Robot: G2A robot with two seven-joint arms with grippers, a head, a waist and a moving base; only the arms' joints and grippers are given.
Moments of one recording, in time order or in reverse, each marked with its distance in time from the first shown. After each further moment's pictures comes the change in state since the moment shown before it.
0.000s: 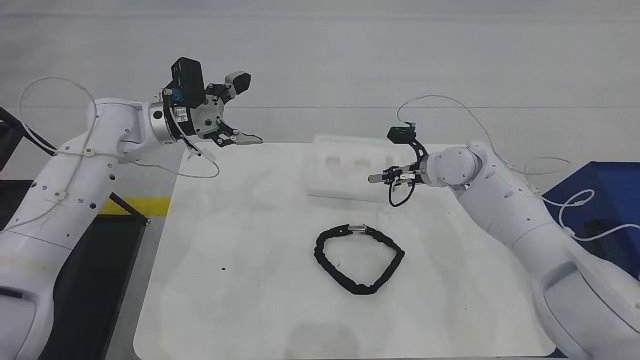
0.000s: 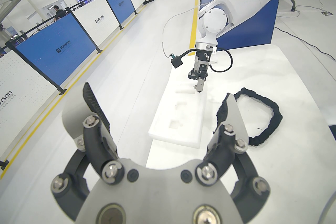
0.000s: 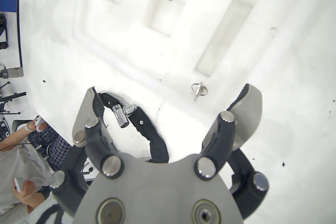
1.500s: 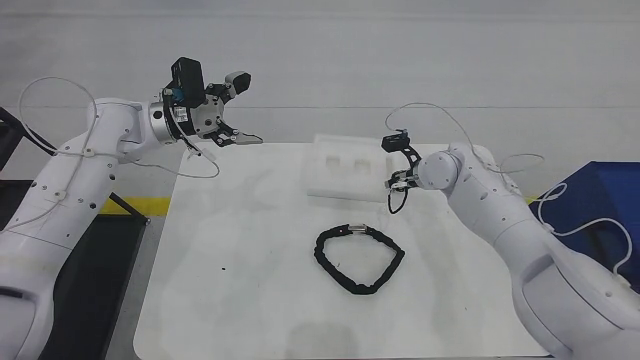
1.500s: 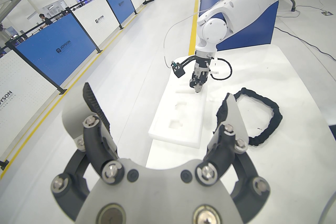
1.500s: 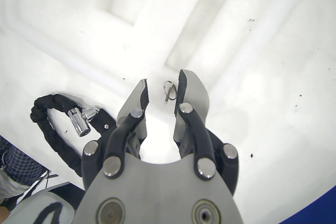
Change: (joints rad) left arm 0.000 0.000 0.000 0.000 0.000 0.000 0.000; right arm 0.020 -0.094 -0.013 0.131 -0.240 0.013 -0.015
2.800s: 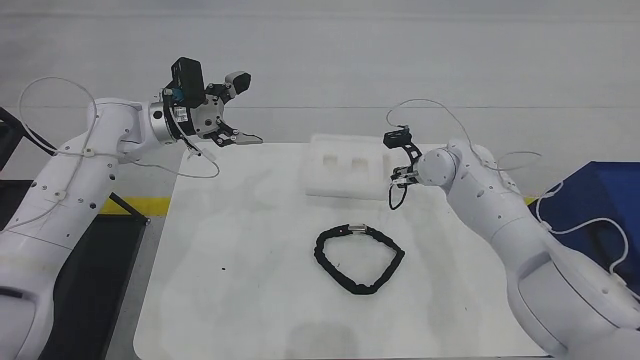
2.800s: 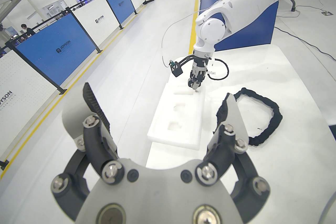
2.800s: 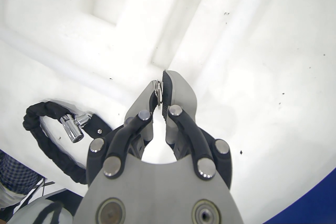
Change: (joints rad) left arm 0.000 0.000 0.000 0.000 0.000 0.000 0.000; right arm 0.008 -0.019 0.061 0.018 -0.103 0.021 -0.009
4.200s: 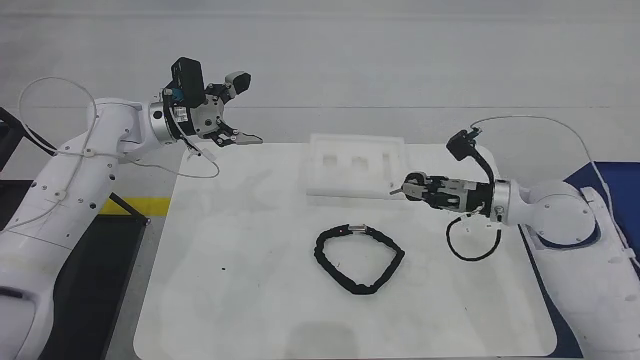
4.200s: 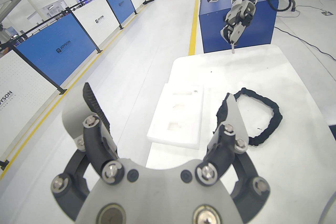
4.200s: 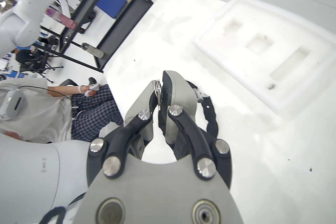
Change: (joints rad) left arm 0.000 0.000 0.000 0.000 0.000 0.000 0.000; right arm -0.704 0.357 0.817 -1.138 0.478 -0.272 0.306
